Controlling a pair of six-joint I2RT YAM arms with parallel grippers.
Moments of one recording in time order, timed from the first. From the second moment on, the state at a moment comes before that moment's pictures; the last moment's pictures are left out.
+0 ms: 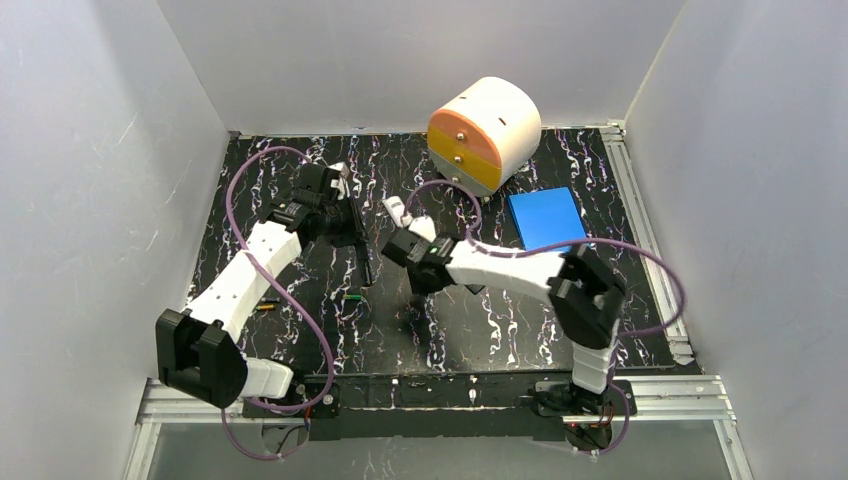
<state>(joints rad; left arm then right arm) -0.36 1.34 1.17 -0.78 0.09 -0.52 1.09 1.90 1.39 -0.74 0.32 0.75</state>
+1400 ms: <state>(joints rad) -0.34 1.53 1.31 0.32 0.93 -1.24 0.98 1.37 1.58 -0.47 0.17 0.30</state>
